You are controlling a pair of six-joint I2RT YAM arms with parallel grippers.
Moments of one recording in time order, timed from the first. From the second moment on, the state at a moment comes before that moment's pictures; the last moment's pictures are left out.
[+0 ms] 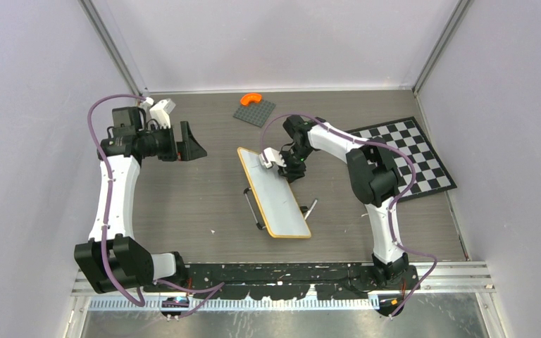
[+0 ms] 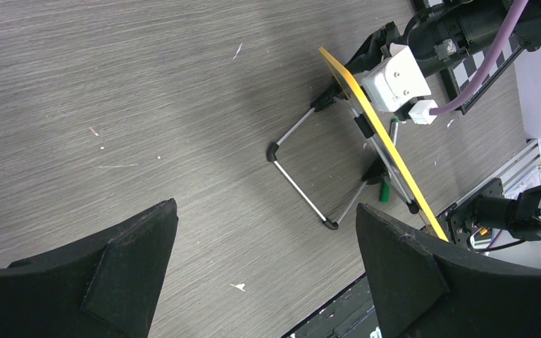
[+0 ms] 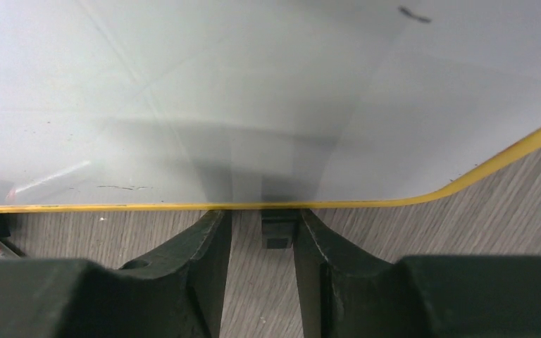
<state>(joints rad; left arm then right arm) 0.17 1.27 1.26 -0.85 0.73 0.05 0.55 2.16 1.65 -0.90 -0.53 -1.32</state>
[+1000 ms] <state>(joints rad) 0.26 1.30 1.34 -0.82 0.68 -0.03 0.57 1.94 1.31 -0.44 -0.08 -0.19</state>
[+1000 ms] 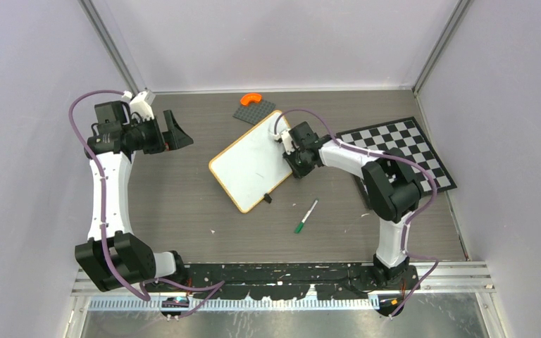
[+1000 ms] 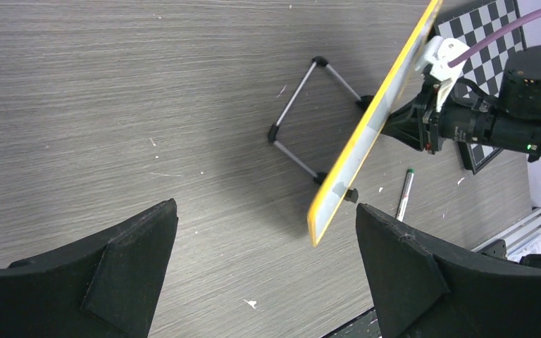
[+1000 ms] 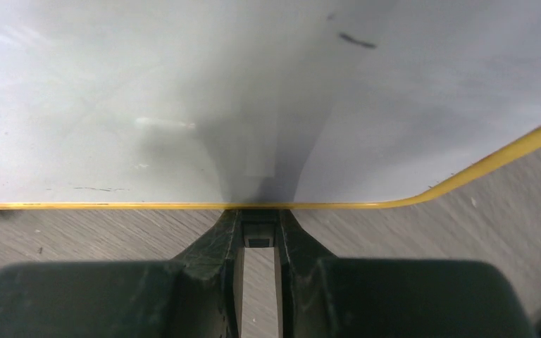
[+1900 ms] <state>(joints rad) 0.26 1.22 1.29 -0.83 0.69 -0.02 0.46 1.74 1.08 -0.42 0.10 0.01</state>
